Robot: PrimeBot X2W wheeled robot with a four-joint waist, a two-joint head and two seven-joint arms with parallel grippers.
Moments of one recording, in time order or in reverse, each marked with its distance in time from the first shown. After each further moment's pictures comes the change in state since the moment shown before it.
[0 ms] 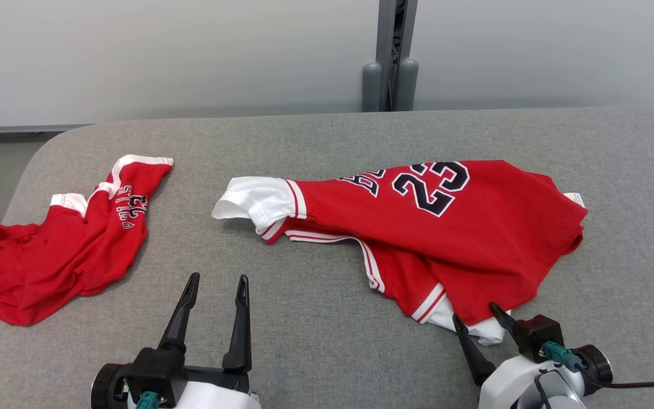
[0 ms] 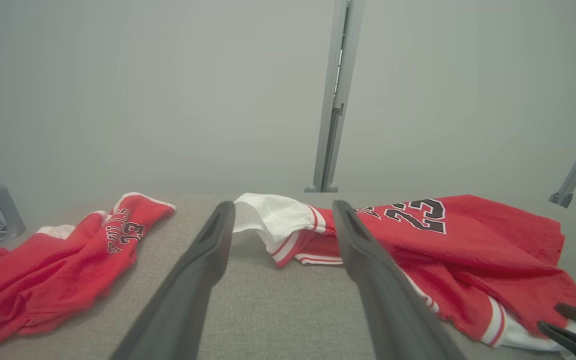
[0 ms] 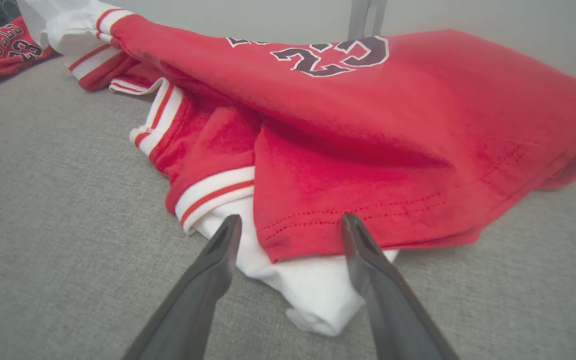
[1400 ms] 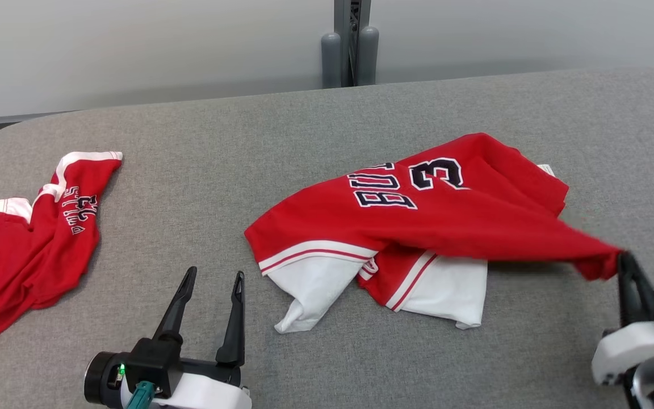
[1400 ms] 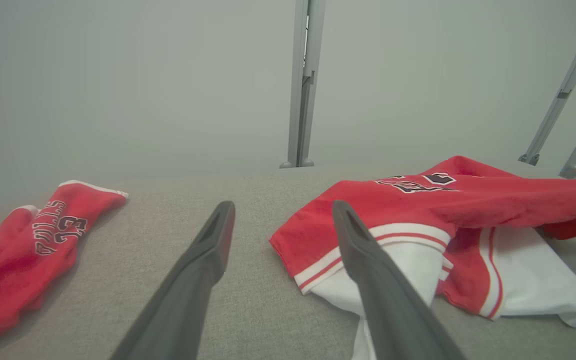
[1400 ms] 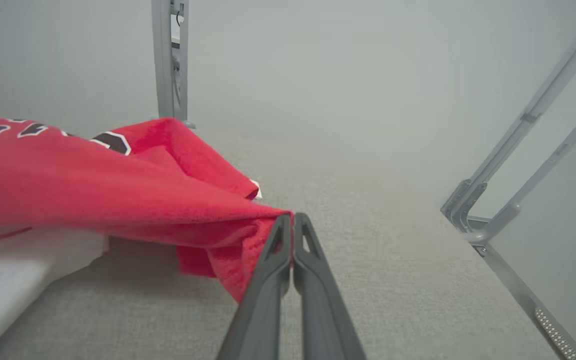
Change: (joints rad) left arm -0.021 -0.021 0.068 0.059 0.070 -0.095 0.000; right arm 0.023 -0.069 -0.488 -0.297 -0.247 0.000 0.000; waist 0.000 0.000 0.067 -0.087
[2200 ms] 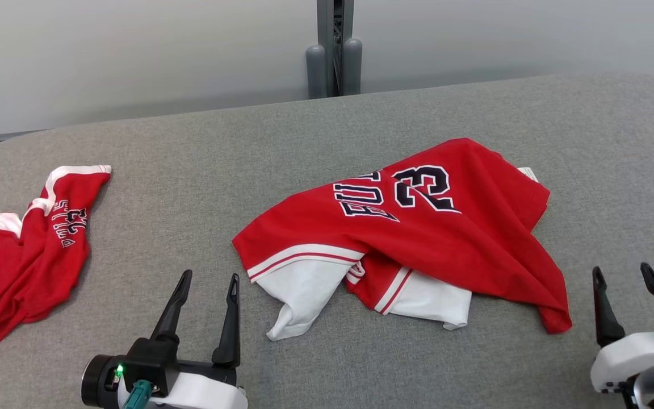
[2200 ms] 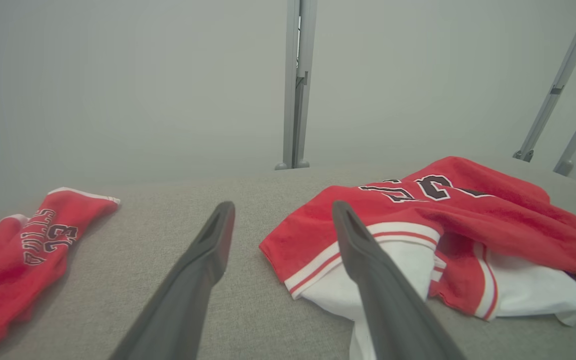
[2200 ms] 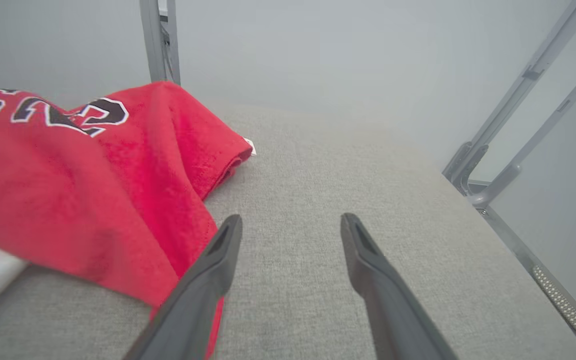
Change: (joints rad) left arm -0.007 -0.007 0.018 0.037 0.014 -0.009 0.000; right arm 0.091 0.000 0.045 -0.001 0.066 0.000 0.072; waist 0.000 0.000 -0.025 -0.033
